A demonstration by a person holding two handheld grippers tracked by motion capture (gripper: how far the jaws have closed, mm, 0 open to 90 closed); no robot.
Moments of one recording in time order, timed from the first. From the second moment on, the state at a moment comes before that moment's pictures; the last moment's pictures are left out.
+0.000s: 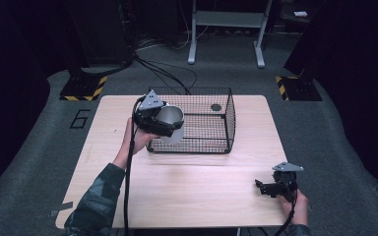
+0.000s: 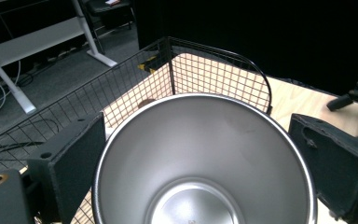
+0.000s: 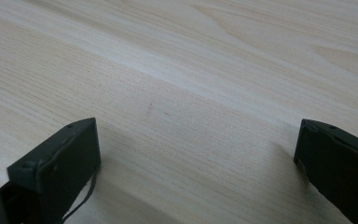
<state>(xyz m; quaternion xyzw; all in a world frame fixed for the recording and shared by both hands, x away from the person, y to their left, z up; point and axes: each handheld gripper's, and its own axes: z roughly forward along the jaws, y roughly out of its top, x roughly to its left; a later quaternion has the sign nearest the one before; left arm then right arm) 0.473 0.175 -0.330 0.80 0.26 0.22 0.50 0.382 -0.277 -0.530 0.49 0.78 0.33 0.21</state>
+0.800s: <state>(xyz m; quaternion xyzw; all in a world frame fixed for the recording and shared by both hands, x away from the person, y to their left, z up) 0.518 0.154 -0.341 0.79 0.30 0.24 0.48 0.382 -0.277 -0.530 0.49 0.78 0.33 0.21</state>
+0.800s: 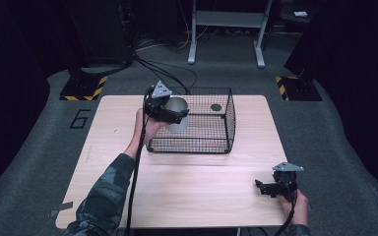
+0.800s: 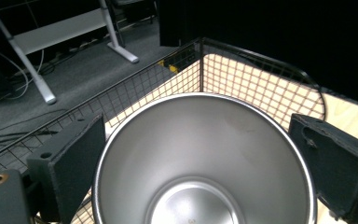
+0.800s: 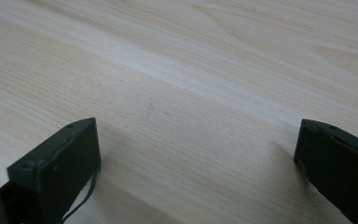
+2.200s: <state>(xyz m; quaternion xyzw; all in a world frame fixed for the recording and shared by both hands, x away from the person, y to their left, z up) 0.576 0.121 -0.397 0.80 0.37 0.22 0.43 0.381 -0.276 -0.530 0.50 0.78 0.33 0.21</state>
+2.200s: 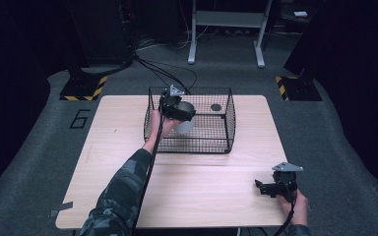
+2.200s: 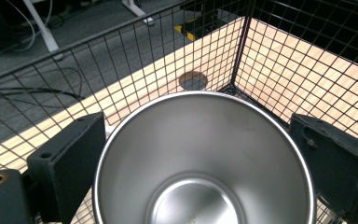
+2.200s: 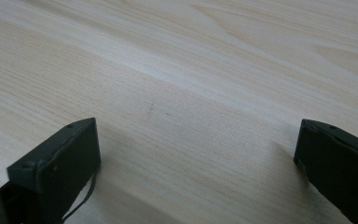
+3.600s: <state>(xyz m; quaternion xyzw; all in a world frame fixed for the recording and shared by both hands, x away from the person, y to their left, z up) 0.593 0.111 -0.426 0.83 0.38 0.18 0.36 0.381 -0.276 -0.530 0.50 0.78 0.33 0.21</state>
